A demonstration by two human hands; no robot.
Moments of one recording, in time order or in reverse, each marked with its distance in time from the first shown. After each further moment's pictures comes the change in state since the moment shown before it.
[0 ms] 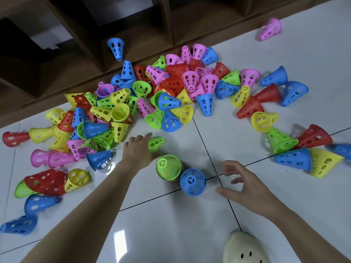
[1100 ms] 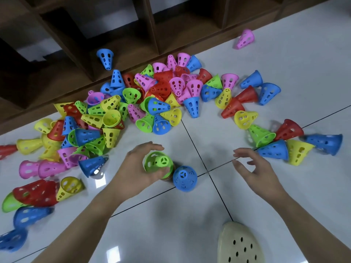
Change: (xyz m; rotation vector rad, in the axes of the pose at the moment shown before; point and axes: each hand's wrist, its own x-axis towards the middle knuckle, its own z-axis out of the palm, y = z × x) left_hand -0.113 0.029 -0.053 -0.750 0.089 0.334; right_hand -0.019 -0.004 -0.032 0.009 0.387 -0.012
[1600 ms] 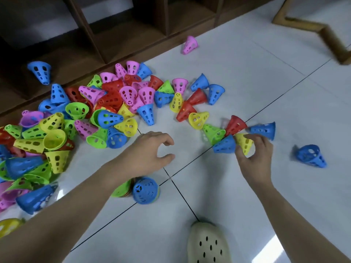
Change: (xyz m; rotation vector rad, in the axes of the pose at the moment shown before) left_hand 0.095 0.091 0.073 0.314 -0.338 0.391; right_hand 0.008 0.048 -0.083 -0.306 0.666 -0.042
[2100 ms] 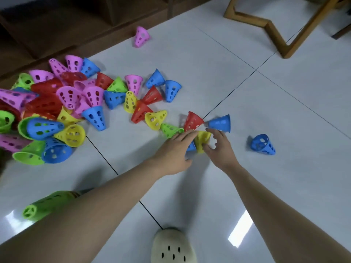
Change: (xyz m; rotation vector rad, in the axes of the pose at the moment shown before) left_hand 0.123 0.085 0.142 0.043 -0.133 0.282; right_hand 0.043 0.058 -0.011 -0.046 -0.372 0.205
